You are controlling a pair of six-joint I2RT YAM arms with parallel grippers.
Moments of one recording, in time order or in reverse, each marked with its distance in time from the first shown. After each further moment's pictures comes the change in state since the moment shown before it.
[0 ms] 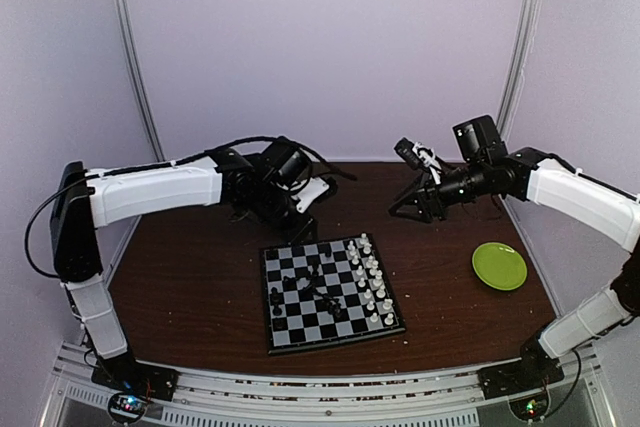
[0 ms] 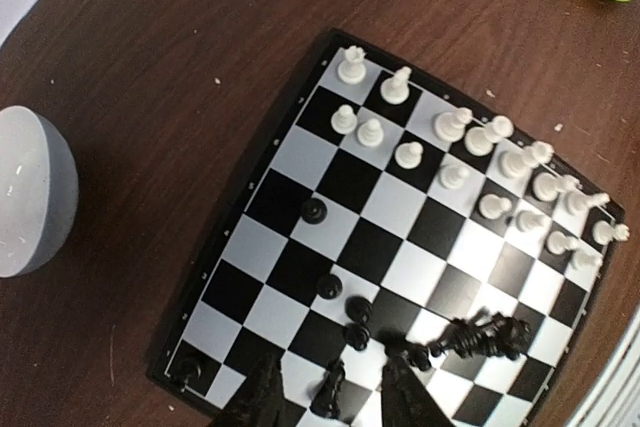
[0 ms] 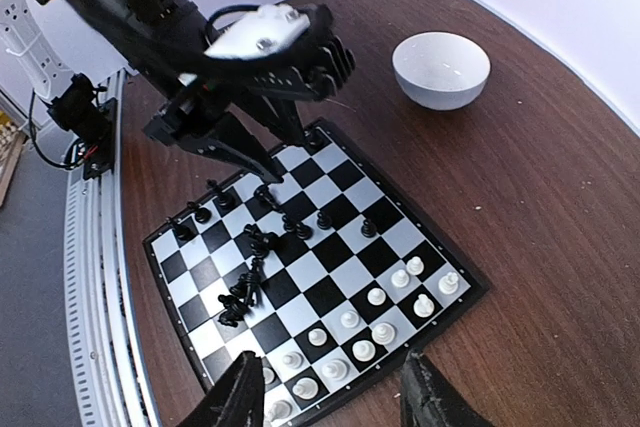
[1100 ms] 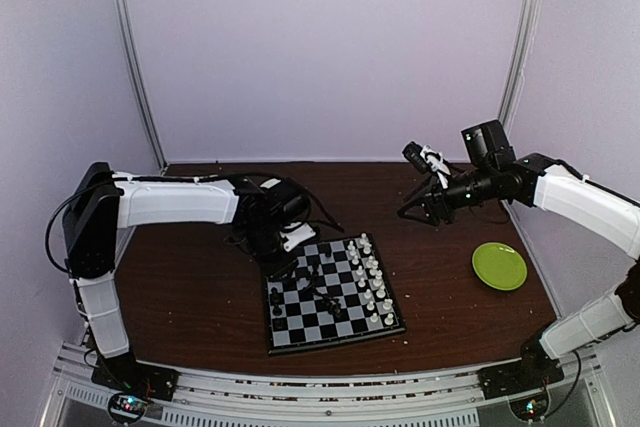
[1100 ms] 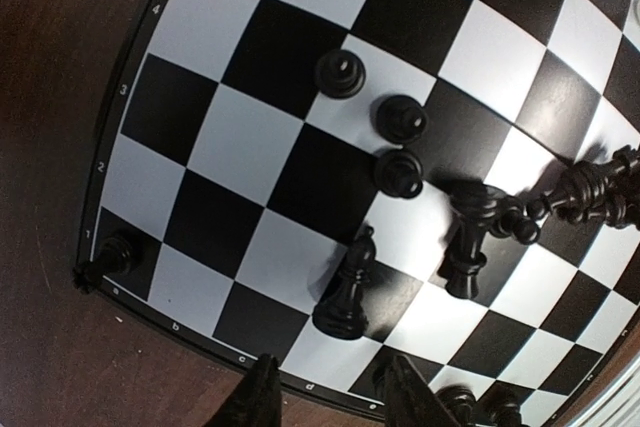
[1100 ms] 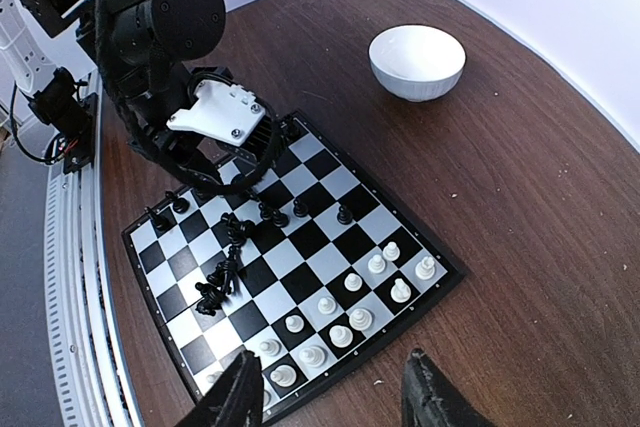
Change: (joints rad) left arm 0.010 0.084 -0.122 -0.140 -0.064 0.045; right arm -0.028 -0.050 -0.056 0.014 0.060 -0.042
